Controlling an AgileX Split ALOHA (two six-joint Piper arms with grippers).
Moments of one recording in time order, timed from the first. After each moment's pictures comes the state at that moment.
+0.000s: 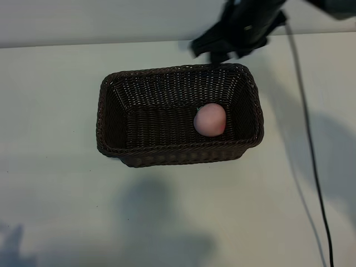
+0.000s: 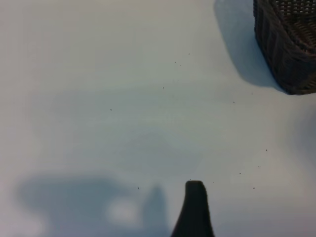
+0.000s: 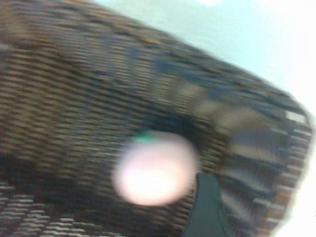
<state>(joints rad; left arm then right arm) -0.03 -0.01 -0.50 -0.05 1.09 0.02 0.39 1.99 -1.81 0.05 1.08 0.02</state>
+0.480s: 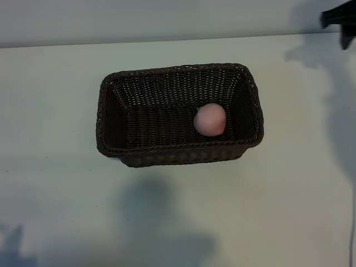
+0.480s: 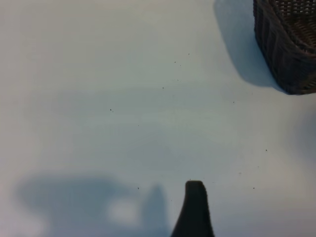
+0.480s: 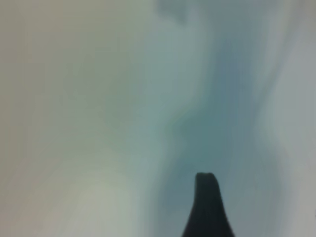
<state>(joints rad) -0.03 -0.01 -0.50 -0.05 1.09 0.02 -0.03 1.99 -1.81 -0.09 1.22 0.01</state>
